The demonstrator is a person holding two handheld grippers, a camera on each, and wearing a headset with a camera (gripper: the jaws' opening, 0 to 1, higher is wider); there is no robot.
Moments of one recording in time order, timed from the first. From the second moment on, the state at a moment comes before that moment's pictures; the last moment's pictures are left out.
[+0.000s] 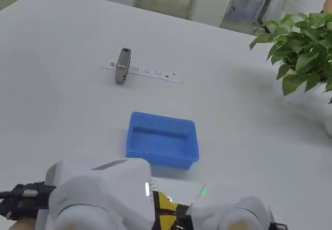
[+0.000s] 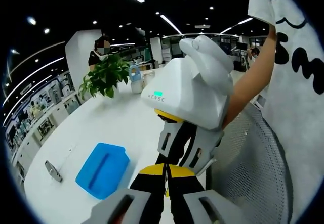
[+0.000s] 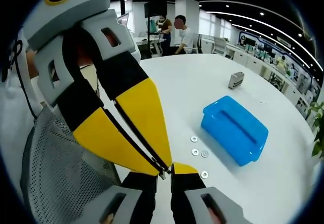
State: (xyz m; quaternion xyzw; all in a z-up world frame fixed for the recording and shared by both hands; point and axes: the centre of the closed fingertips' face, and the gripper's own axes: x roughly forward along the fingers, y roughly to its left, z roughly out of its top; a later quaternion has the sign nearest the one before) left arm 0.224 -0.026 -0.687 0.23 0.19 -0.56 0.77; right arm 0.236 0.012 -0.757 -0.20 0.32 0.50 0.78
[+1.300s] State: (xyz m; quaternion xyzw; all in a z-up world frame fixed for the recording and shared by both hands) left arm 0.234 0.072 -0.720 0.08 0.28 -0.30 0.91; right arm 0.289 -0.012 -0.784 -0.12 0.37 0.42 0.82
